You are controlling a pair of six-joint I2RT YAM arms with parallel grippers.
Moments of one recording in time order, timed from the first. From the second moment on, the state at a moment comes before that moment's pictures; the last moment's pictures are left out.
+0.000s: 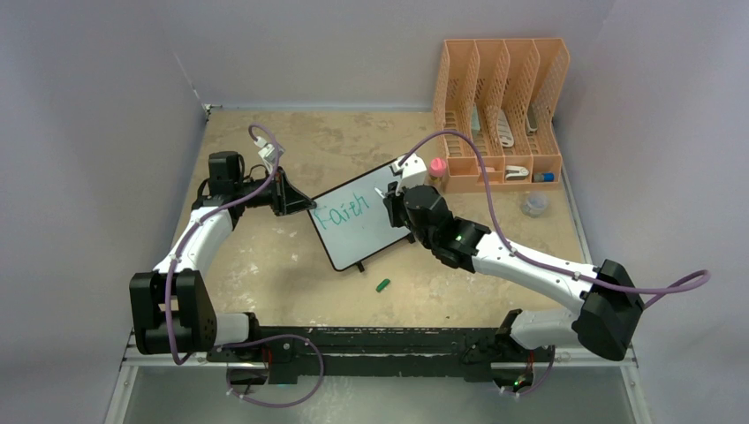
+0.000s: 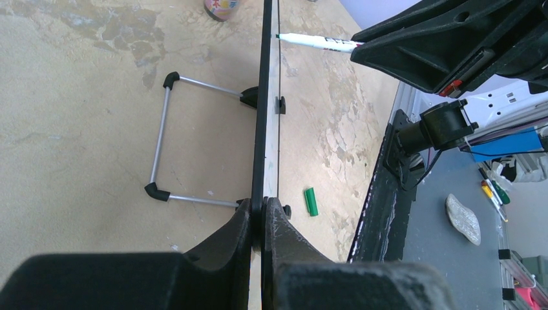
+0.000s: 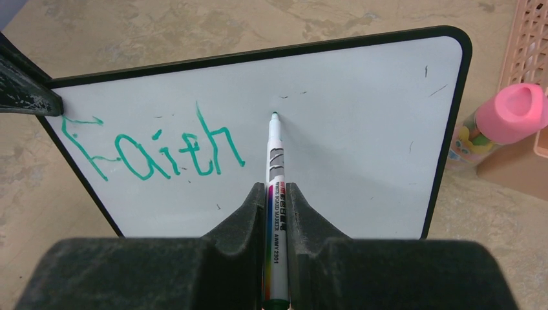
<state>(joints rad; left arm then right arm) 0.06 1.32 0.85 -0.21 1.17 0.01 0.91 1.29 0.92 -0.01 0.41 0.27</state>
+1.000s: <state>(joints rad) 0.06 1.32 0.85 -0.21 1.17 0.01 0.91 1.29 0.92 -0.01 0.40 0.27</state>
